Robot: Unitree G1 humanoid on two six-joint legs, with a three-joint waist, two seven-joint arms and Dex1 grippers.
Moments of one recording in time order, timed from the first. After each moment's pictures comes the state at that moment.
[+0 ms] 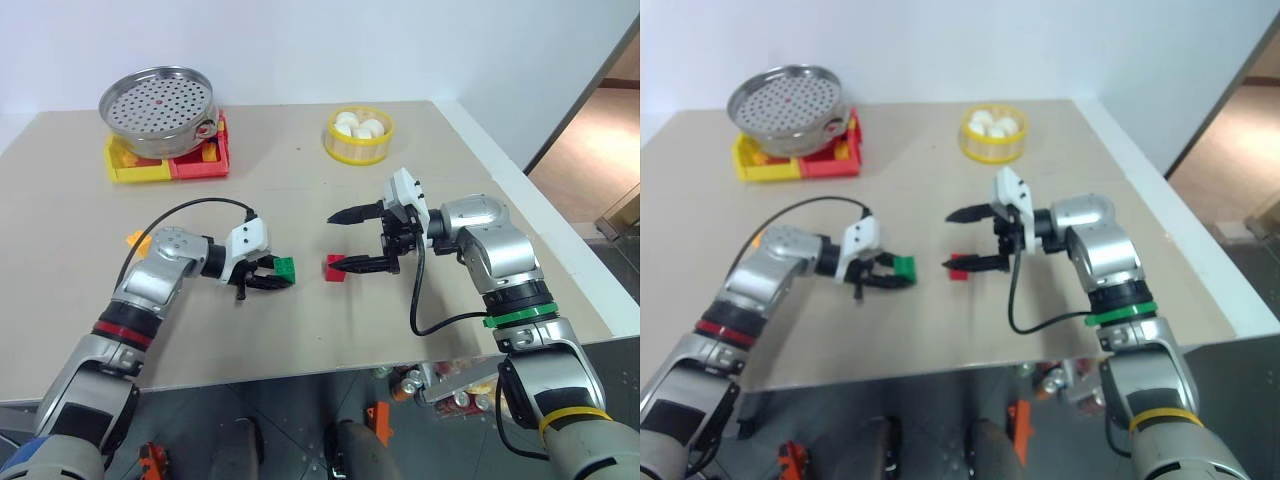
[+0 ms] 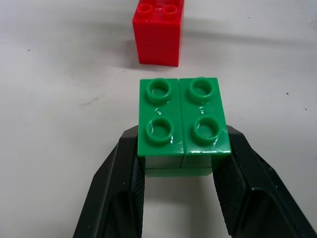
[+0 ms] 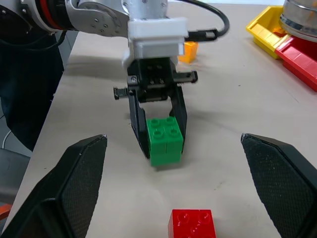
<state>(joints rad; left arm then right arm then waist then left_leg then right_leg) -0.78 0.52 -0.29 0.42 -0.12 0.17 -1.25 -0.87 -0.51 0.16 0.33 0.29 0.26 1.41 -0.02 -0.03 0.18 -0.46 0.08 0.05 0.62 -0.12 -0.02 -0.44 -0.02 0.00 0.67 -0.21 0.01</state>
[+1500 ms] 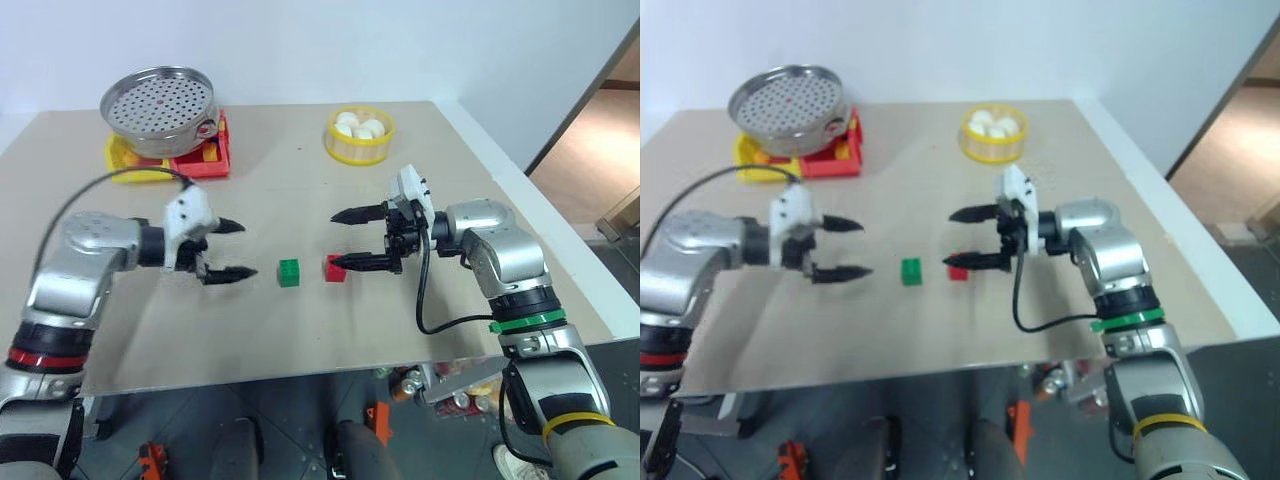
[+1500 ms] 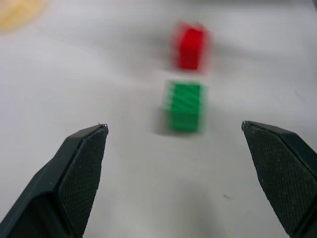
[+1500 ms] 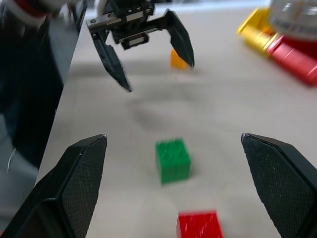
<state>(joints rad) -0.55 0.74 0.09 -0.10 -0.28 0.52 -1.12 -0.84 -0.51 0.10 0.25 0.38 0.40 1.33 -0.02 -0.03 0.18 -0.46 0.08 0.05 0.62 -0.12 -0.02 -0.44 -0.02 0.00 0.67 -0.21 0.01</state>
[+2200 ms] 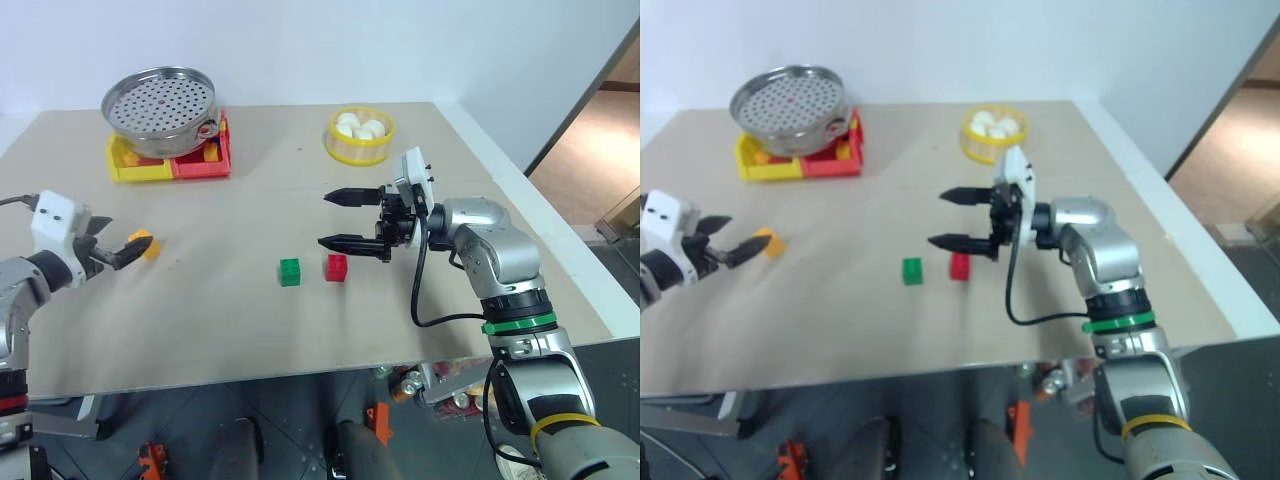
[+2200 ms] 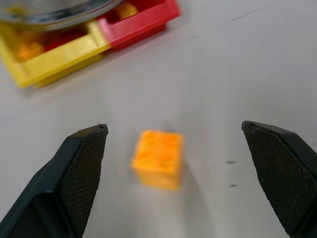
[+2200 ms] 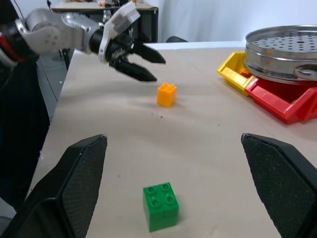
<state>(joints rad) -0.37 0.80 0.38 0.22 -0.30 0.42 -0.84 -0.83 -0.47 0.08 0.19 0.41 0.38 1.24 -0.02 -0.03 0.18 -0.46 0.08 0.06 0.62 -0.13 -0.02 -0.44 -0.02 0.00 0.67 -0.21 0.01</state>
